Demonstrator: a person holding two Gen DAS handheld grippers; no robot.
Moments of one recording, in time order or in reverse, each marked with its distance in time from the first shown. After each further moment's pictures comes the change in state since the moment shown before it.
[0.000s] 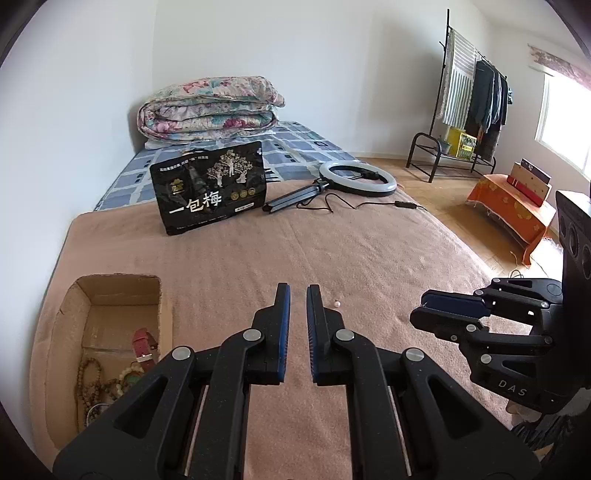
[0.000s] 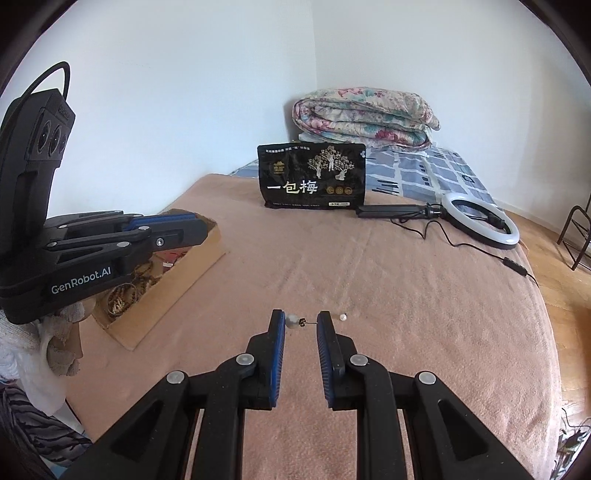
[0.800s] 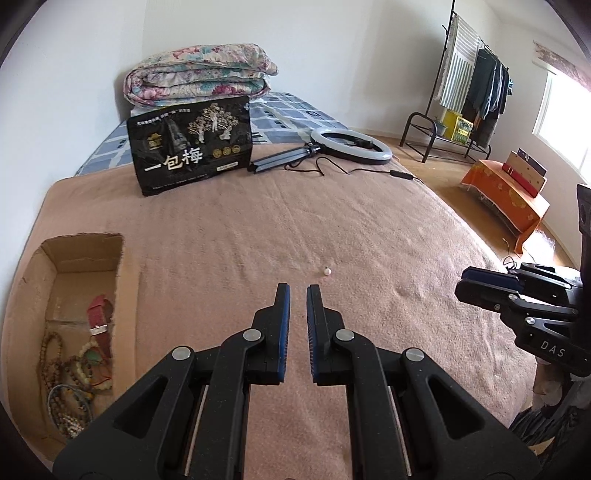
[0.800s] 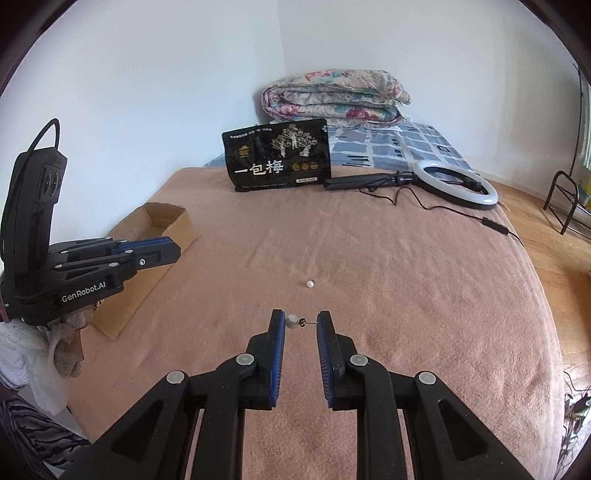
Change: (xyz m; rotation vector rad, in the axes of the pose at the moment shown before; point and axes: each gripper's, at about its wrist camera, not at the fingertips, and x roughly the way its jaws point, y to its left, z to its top) left arm 0.055 -0.013 -0.029 -0.022 0.110 -0.061; right arm -0.004 -0.054 -0.036 0.124 0.057 -0.062
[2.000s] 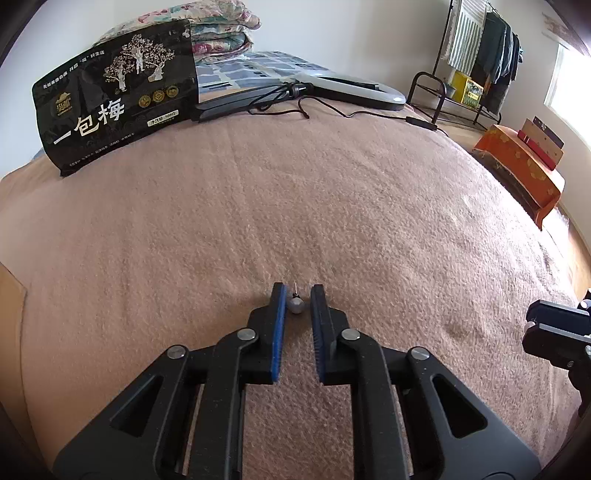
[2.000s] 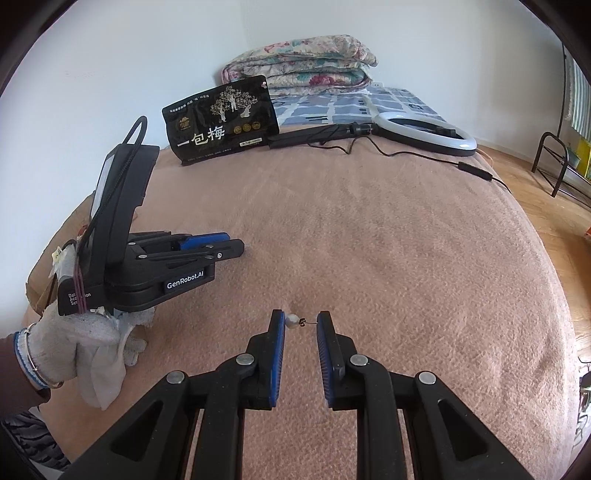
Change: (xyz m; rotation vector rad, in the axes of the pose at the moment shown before) left arm 0.165 -0.039 0.005 0.038 0.126 0.025; right arm 0.052 -0.067 -0.029 0.071 0.079 -0.033
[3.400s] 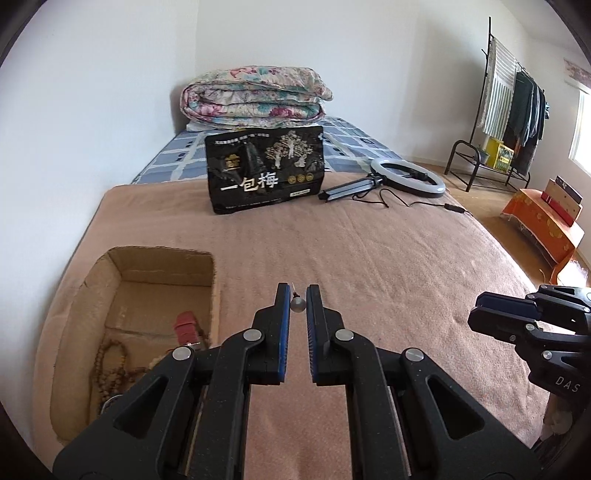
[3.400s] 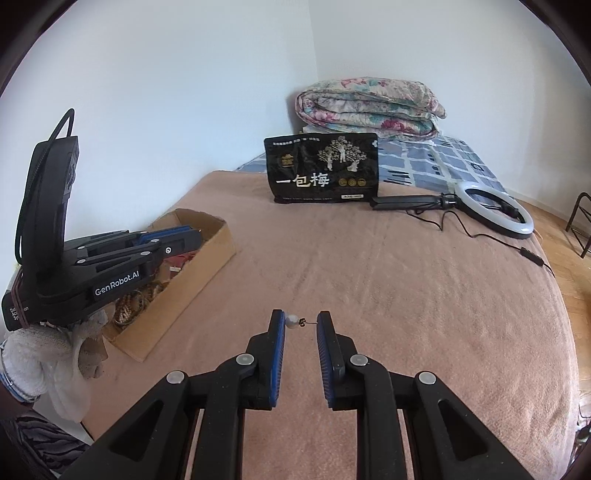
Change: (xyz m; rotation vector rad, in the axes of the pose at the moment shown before) left arm -0.199 0.113 -0.030 -0.132 -0.225 0.154; right arm -0.038 0.147 0.052 -0.164 -0.099 0.132
